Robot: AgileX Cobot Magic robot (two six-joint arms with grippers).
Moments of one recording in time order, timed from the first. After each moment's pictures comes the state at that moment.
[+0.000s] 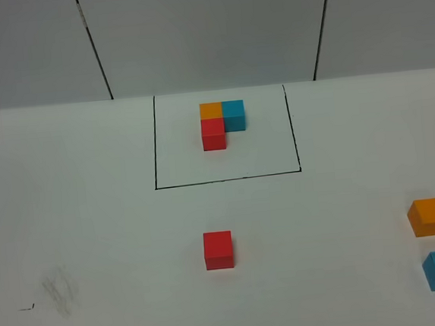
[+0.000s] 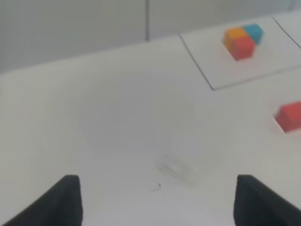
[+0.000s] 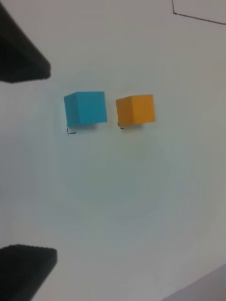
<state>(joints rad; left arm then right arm) -0.65 0.22 -0.87 0.38 1.19 -0.15 -0.04 0.05 -0.50 -0.08 1.08 0.10</state>
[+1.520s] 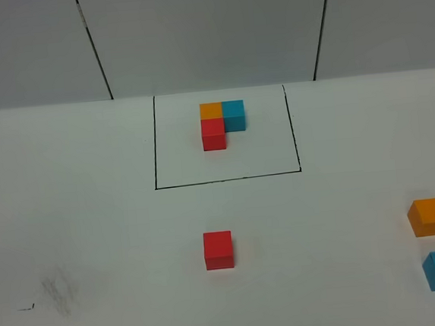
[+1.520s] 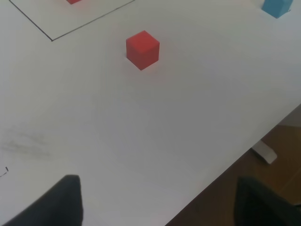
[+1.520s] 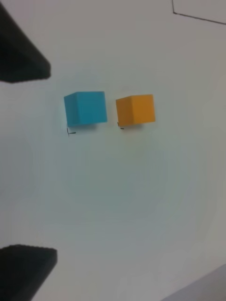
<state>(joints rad) -0.58 -0.01 -0.51 -0.09 1.07 0.09 -0.04 0.05 -0.50 -0.08 1.08 0.10</state>
